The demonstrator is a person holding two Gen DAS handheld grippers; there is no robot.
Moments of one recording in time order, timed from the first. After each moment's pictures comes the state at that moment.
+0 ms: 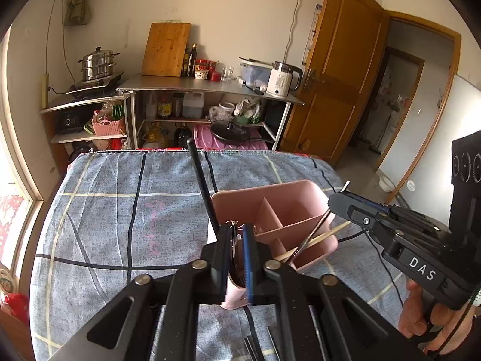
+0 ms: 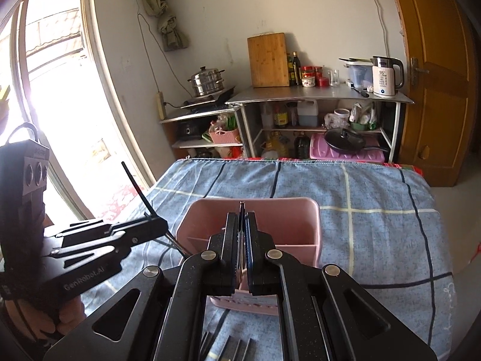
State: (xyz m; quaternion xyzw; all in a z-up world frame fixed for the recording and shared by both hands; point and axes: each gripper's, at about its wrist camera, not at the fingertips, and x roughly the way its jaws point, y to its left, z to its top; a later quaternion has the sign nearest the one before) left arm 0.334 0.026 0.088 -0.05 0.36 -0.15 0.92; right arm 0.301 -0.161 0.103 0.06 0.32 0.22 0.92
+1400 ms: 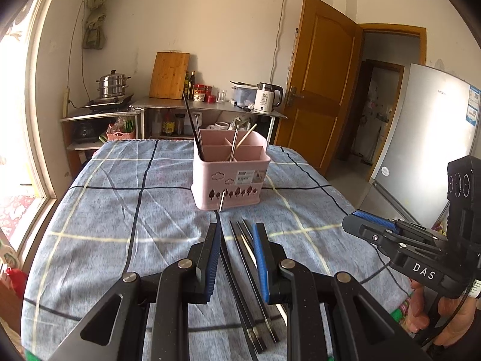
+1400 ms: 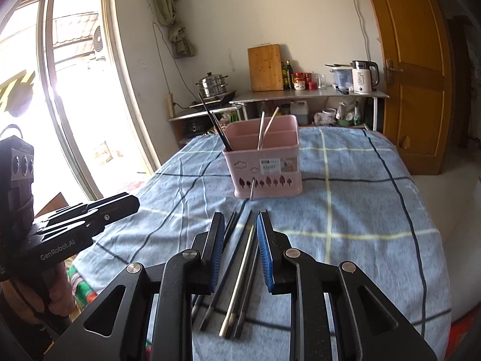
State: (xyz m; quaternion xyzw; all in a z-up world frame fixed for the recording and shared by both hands) left arm 0.080 0.016 0.073 -0.04 0.29 -0.14 0.95; right arm 0.068 -0.201 0.075 0.06 0.30 0.20 0.93
